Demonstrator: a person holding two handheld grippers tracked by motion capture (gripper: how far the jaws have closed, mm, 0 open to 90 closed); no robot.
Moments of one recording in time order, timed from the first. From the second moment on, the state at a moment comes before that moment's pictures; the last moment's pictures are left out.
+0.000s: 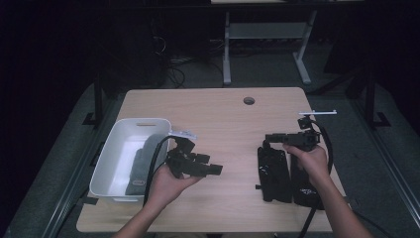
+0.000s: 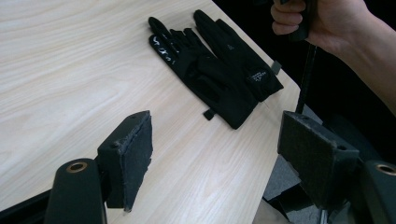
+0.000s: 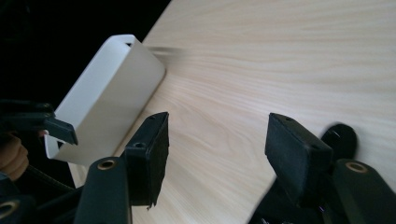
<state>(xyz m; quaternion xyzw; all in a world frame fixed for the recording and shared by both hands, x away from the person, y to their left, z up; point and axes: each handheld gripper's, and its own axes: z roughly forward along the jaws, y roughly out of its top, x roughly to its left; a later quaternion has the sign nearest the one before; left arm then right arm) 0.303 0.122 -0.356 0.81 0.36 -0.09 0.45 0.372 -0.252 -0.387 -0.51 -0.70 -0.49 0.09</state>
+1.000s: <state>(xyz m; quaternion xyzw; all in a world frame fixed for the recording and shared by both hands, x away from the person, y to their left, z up) 0.295 0.054 -0.386 0.83 0.32 -0.12 0.44 0.321 -0.329 -0.428 -0.56 -0.69 -0.45 0.05</state>
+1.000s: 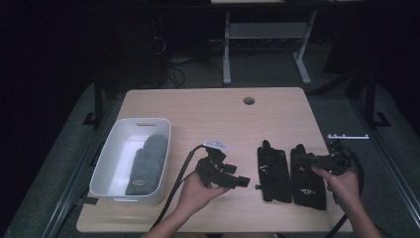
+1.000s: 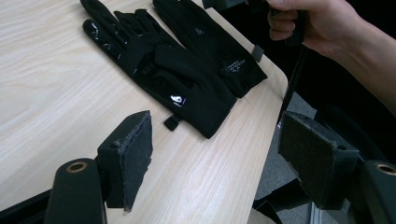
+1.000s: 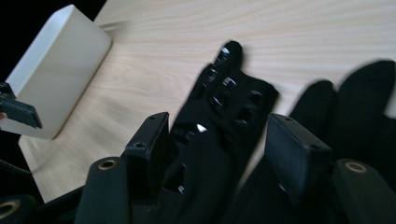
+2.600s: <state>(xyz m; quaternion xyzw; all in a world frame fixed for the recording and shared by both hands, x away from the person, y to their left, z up) 0.291 0.033 -0.400 0.84 0.31 -0.12 0.44 0.285 -0.319 -0.452 -0.52 -0.79 -0.30 -0.13</state>
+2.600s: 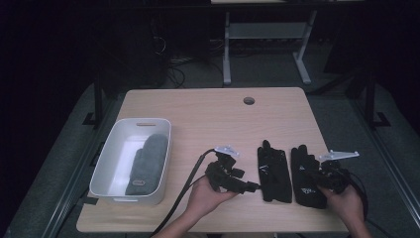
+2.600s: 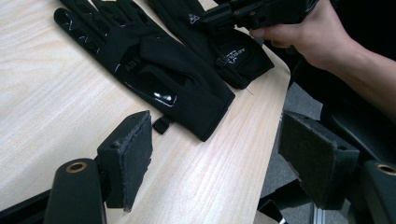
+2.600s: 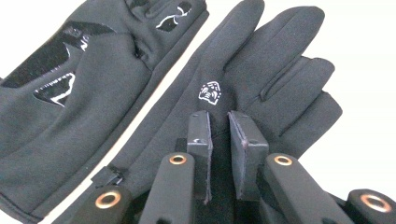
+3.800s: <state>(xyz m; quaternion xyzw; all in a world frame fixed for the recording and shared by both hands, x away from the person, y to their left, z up) 0.291 0.043 -0.399 0.84 0.31 -0.11 0.43 0.317 -0.246 -0.418 -0.49 -0.79 -0.36 -0.09</state>
